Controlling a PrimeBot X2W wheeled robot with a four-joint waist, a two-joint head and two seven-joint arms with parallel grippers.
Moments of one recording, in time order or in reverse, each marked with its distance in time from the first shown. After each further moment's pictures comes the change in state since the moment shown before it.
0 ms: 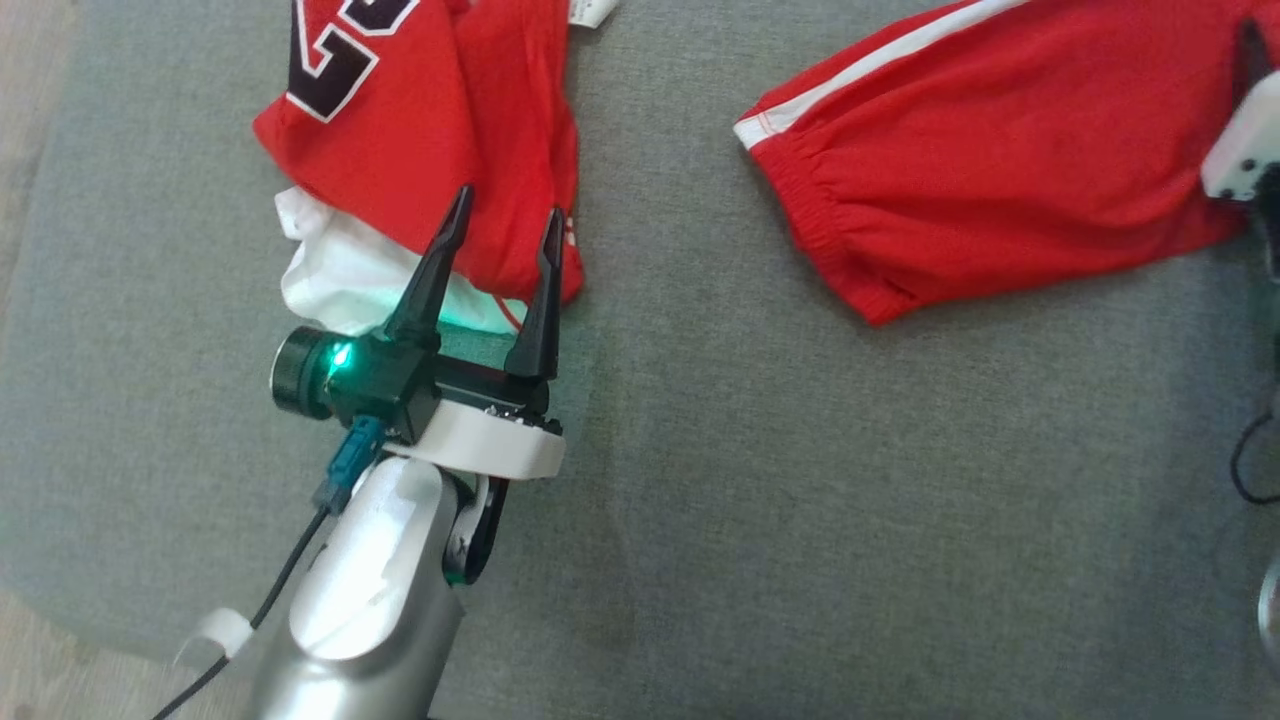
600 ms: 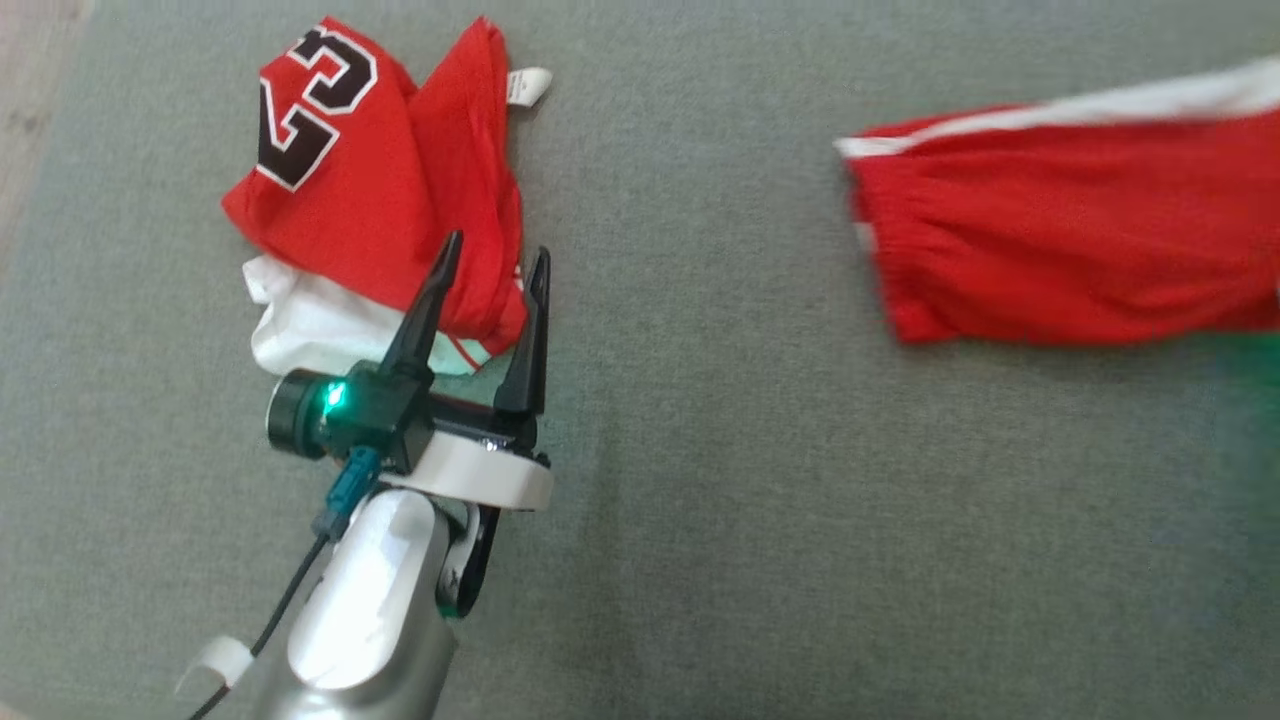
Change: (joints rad) left arm 0.054 -0.002 0.031 0.026 0.024 -0.008 0.000; right arm 0.145 -0.146 0.030 0.089 0.169 0.000 -0.136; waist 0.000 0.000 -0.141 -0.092
